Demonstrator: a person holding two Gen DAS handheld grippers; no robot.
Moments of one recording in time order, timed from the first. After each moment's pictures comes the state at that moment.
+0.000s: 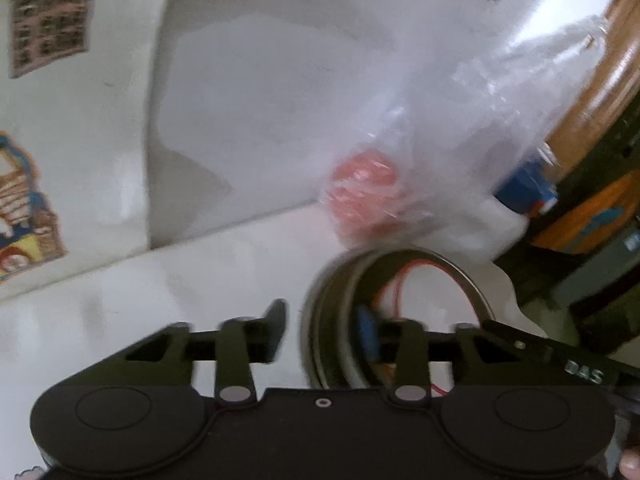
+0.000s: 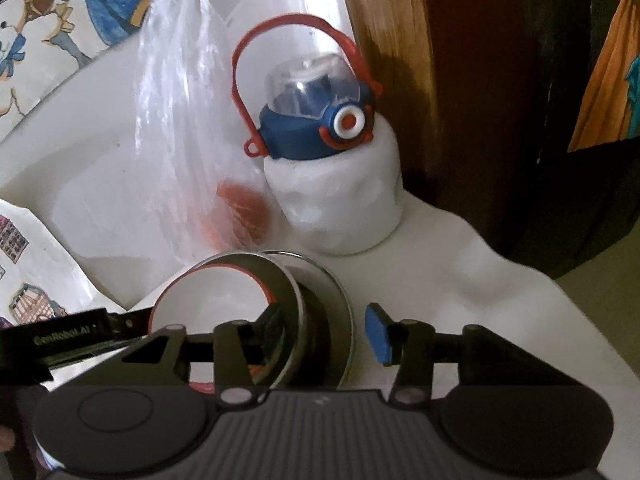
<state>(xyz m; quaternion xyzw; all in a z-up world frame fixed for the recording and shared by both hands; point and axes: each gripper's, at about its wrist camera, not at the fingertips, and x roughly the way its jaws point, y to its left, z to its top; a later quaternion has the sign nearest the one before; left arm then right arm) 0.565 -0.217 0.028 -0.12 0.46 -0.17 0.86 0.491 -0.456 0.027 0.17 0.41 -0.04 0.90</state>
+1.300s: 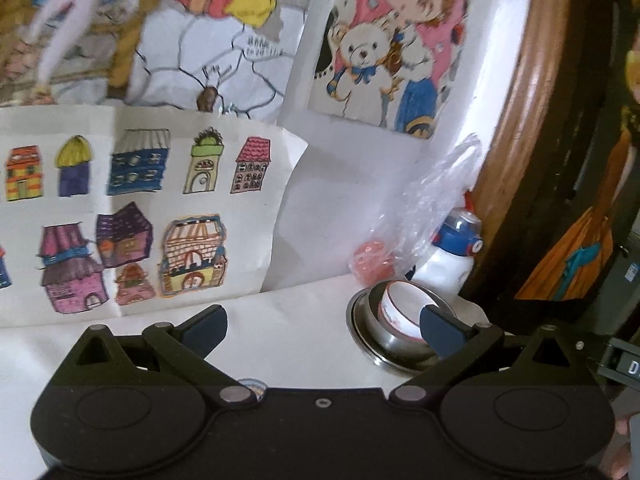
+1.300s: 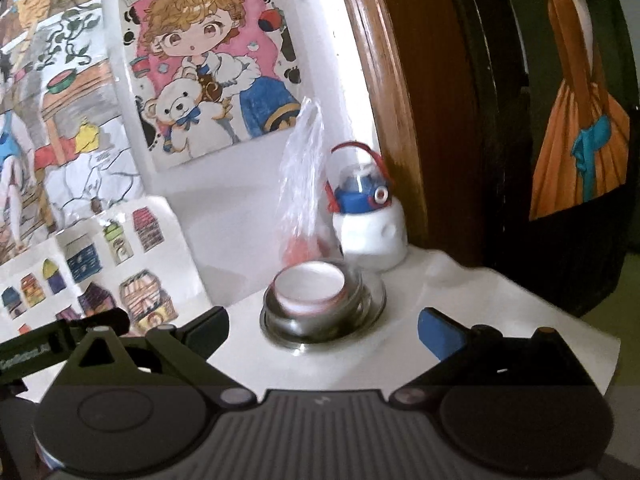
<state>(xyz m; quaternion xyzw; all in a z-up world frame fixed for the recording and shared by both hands) 0.365 -0.130 0.115 -0.09 0.27 -0.14 0.95 0.275 -0.385 0.075 0.16 0.23 -0.05 0.96</state>
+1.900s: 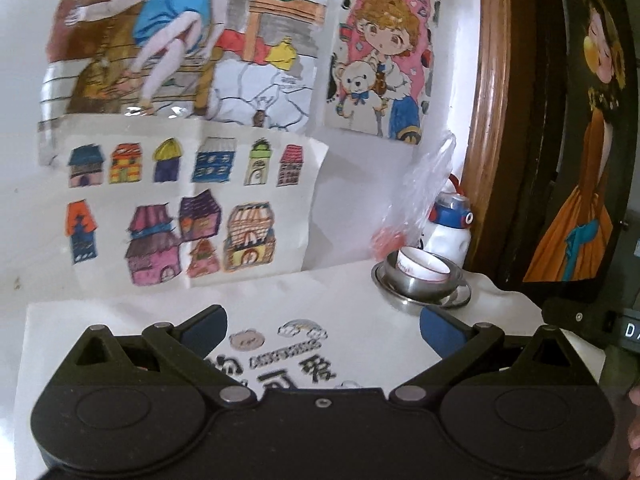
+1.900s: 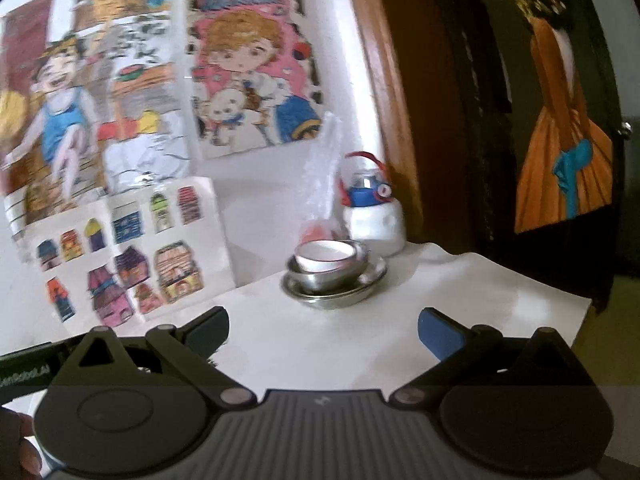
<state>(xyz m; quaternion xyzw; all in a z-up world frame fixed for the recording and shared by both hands) 0.230 -0.090 0.078 -0.05 0.19 -0.11 0.97 0.163 -0.328 0.046 0.11 0.16 -0.03 0.98</state>
